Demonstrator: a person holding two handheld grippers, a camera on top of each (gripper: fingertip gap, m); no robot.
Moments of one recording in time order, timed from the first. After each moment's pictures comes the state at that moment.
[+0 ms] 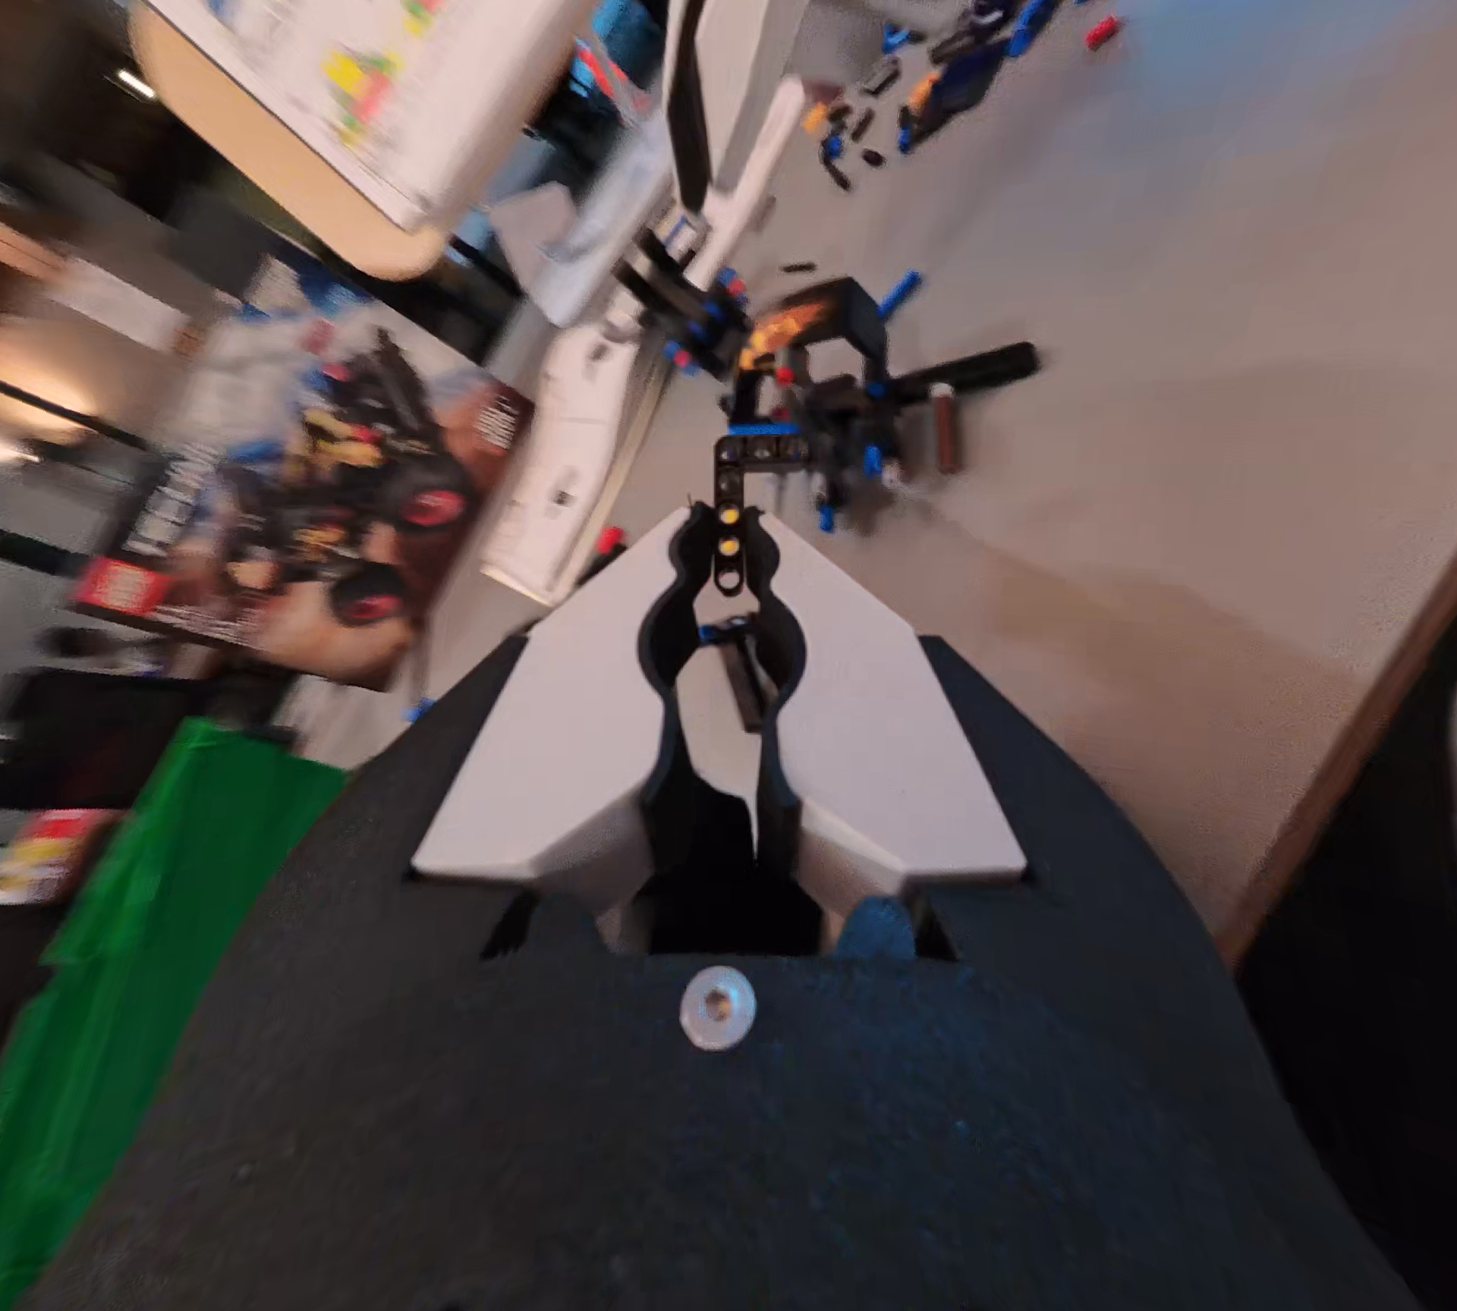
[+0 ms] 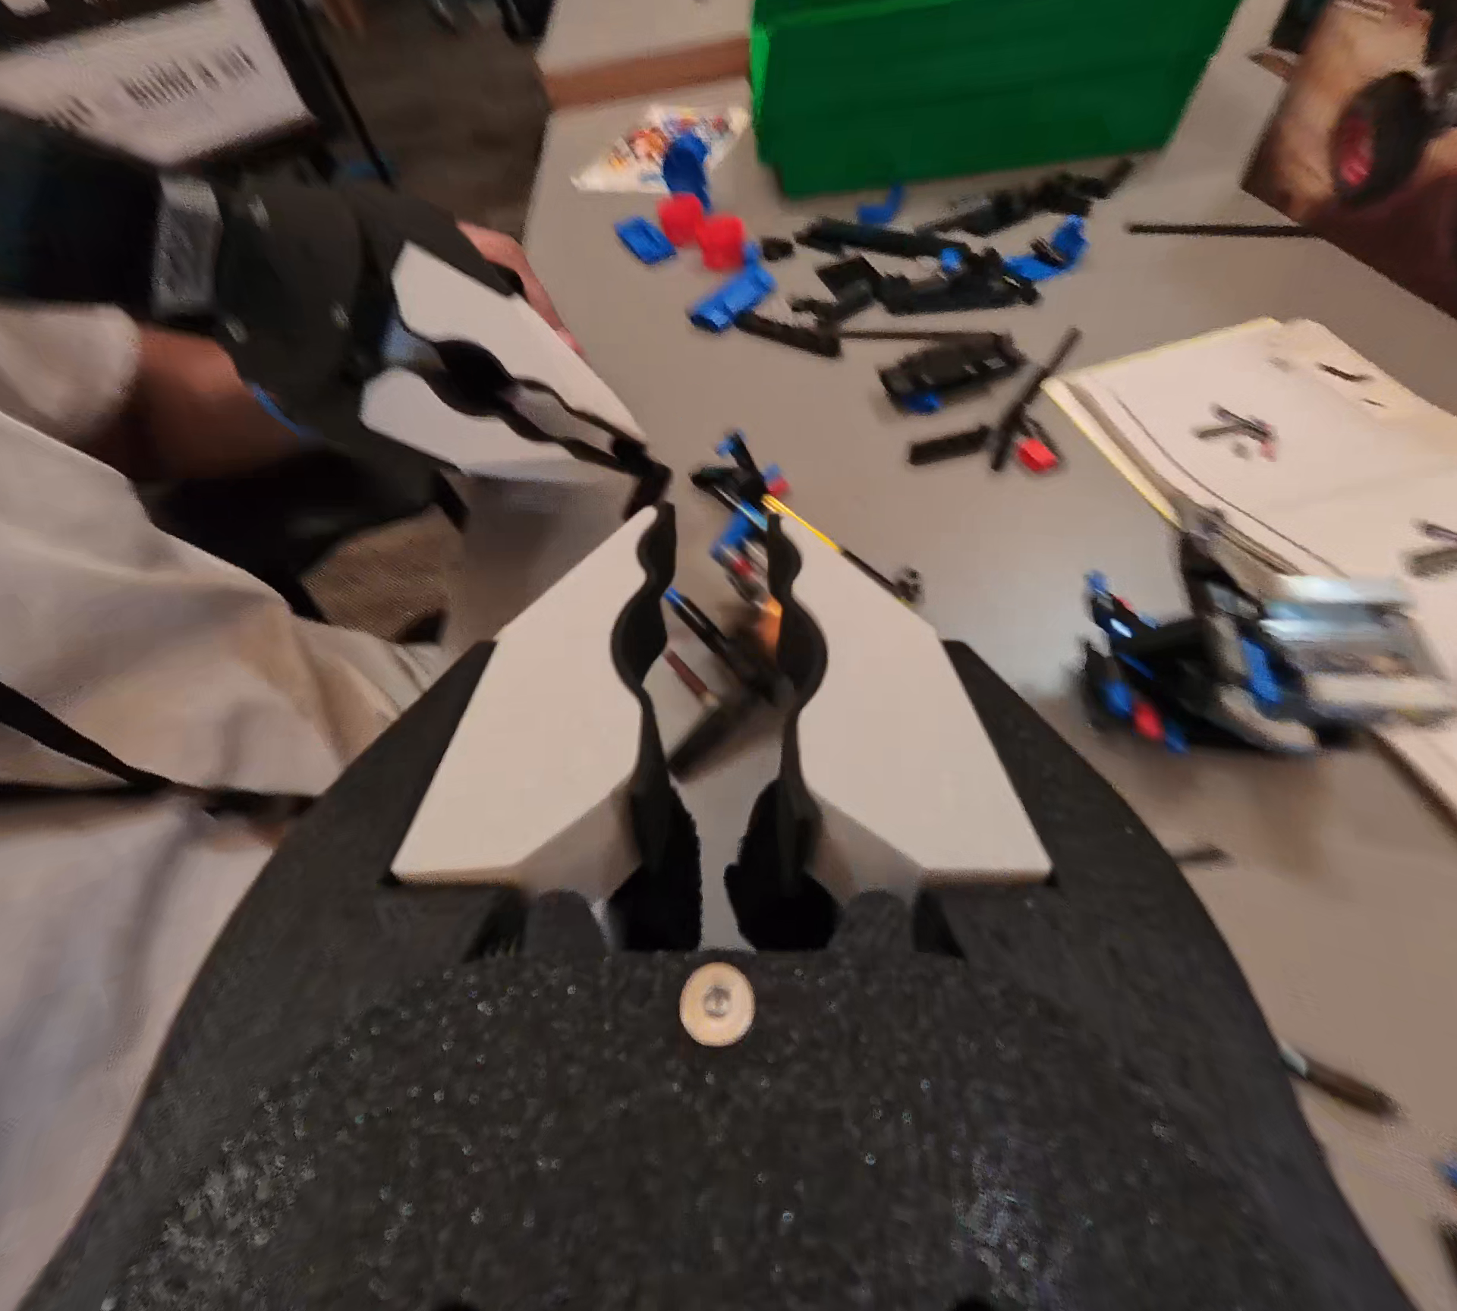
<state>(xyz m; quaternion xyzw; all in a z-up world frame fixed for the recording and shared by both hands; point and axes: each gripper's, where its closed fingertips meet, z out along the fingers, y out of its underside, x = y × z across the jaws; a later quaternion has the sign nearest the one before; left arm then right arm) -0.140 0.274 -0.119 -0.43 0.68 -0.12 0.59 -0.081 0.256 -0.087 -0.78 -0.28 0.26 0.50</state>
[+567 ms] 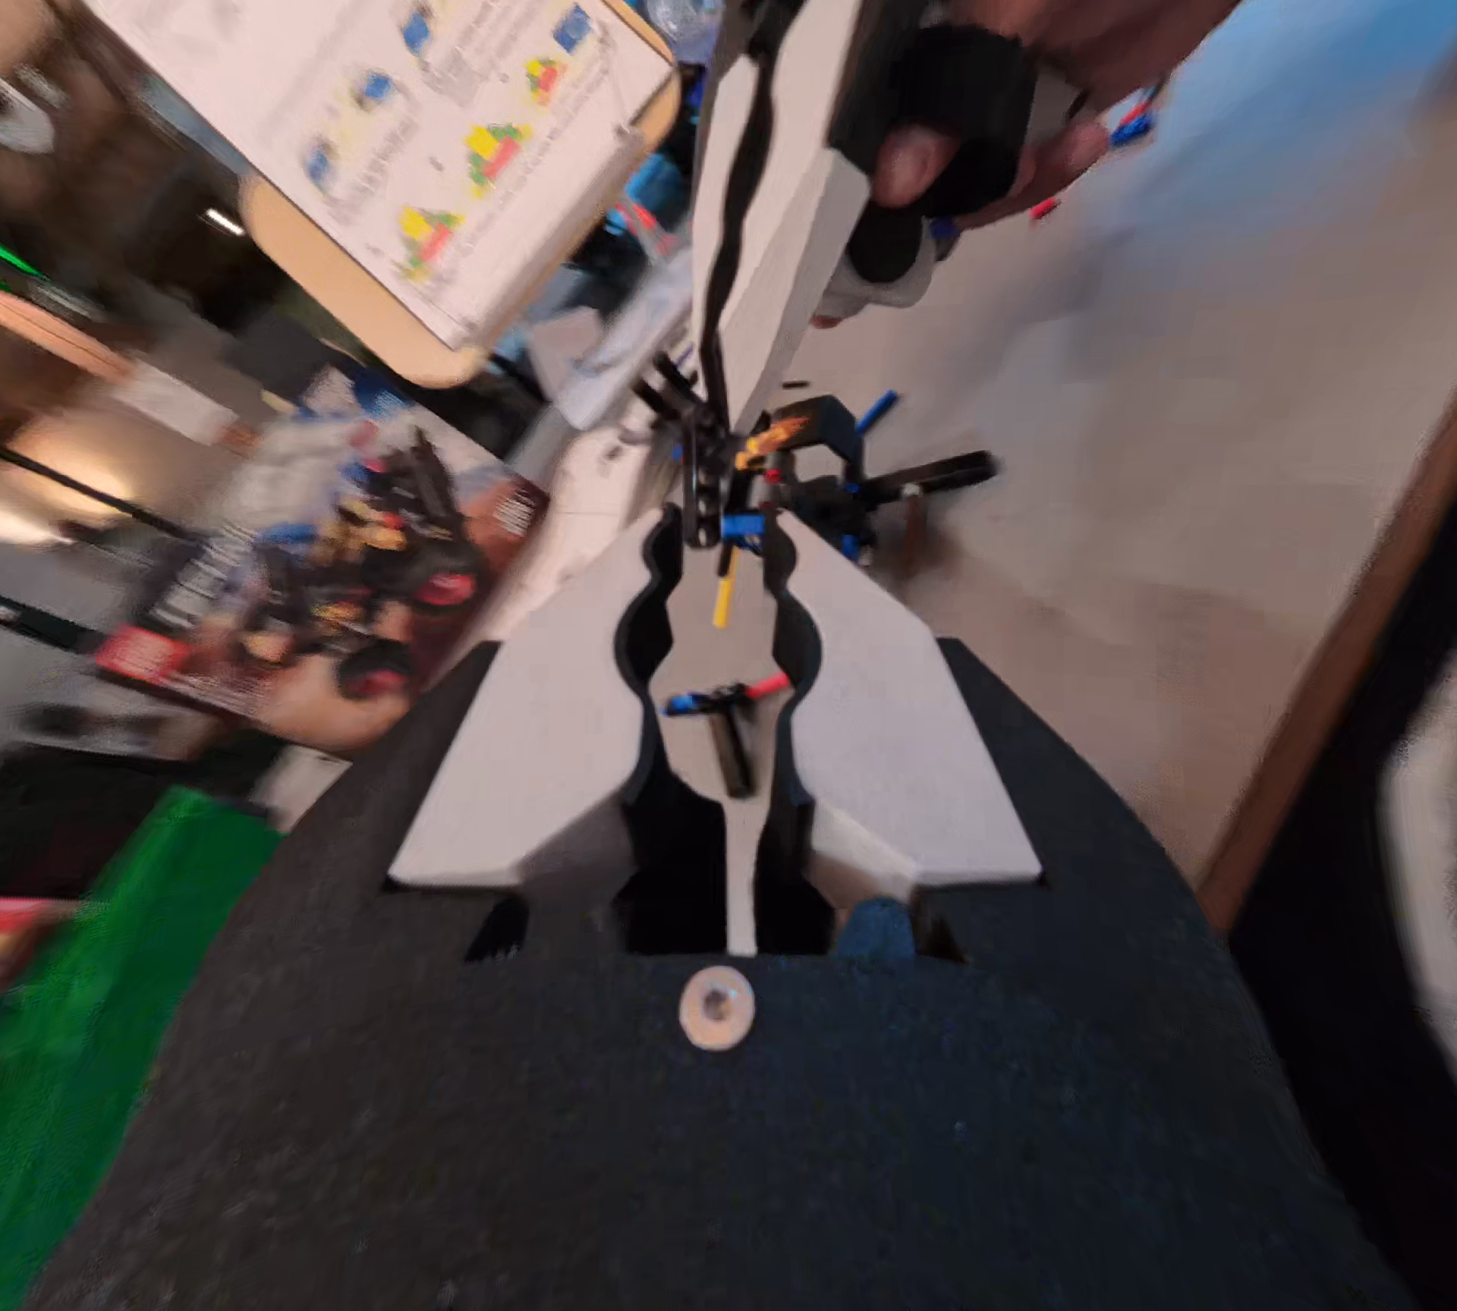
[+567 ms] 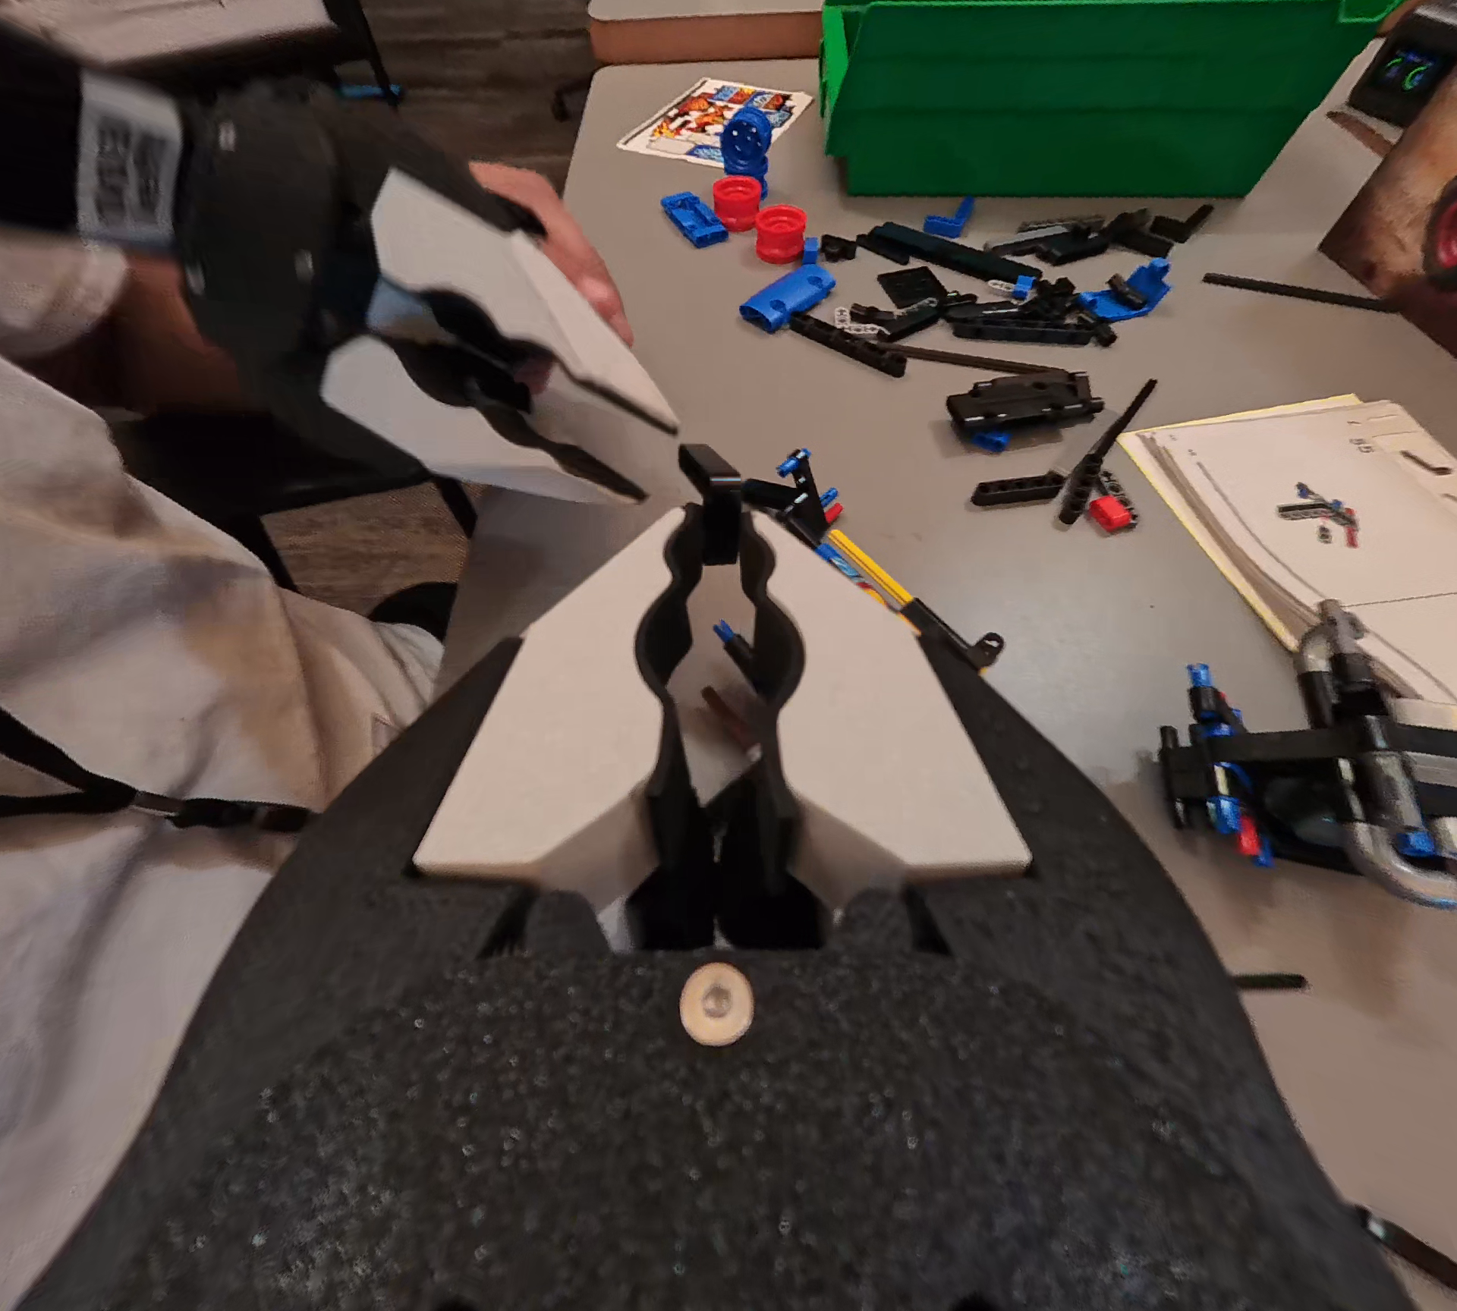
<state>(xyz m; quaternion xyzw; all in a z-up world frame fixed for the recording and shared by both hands) -0.140 0.255 -0.104 -0.41 0.66 -0.19 0.60 -0.117 0.255 -0.099 -0.76 -0.34 0.23 0.50</state>
